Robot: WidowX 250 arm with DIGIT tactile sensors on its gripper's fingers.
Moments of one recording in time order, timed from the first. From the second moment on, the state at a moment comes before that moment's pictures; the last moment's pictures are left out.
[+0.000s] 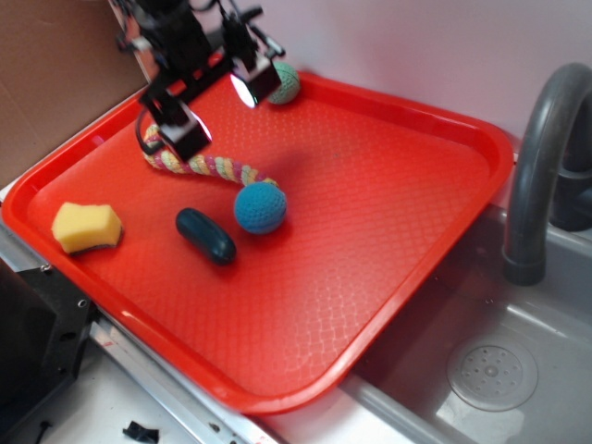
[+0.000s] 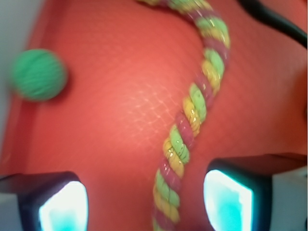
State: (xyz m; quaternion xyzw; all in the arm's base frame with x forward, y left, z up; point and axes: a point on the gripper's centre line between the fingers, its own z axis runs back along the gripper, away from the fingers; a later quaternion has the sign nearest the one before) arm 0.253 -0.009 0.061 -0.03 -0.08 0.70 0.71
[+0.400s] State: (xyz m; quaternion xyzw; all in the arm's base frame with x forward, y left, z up) arm 0.258 -0.008 0.019 0.00 -0.06 0.74 0.67
